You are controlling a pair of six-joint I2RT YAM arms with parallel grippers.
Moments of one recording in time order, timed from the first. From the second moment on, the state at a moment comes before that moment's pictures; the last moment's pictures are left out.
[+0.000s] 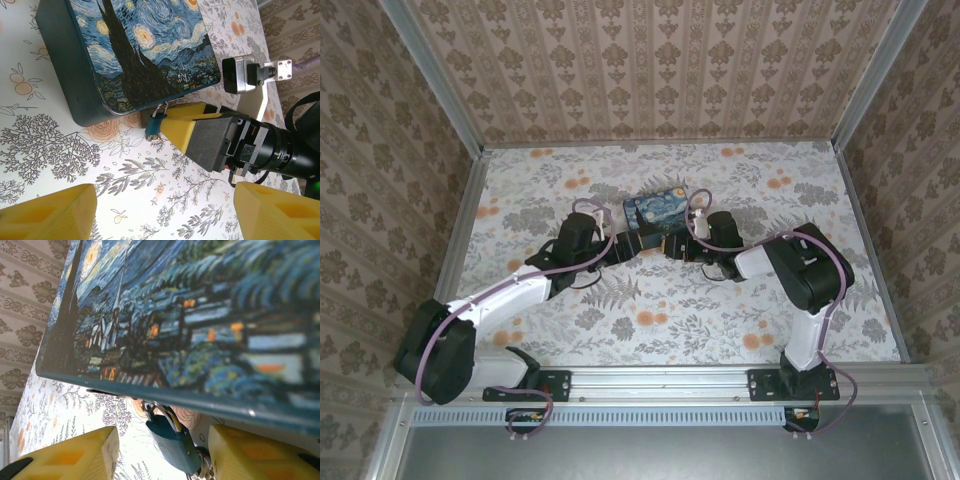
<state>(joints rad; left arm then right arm) -0.63 1.28 0.69 0.00 0.26 -0.77 0.39 1.89 0.73 0.60 -0.55 0.58</state>
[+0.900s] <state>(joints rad) -0.63 1.29 0.67 0.03 0.26 -0.80 0.41 1.96 0.75 0.71 -0.59 0.59</state>
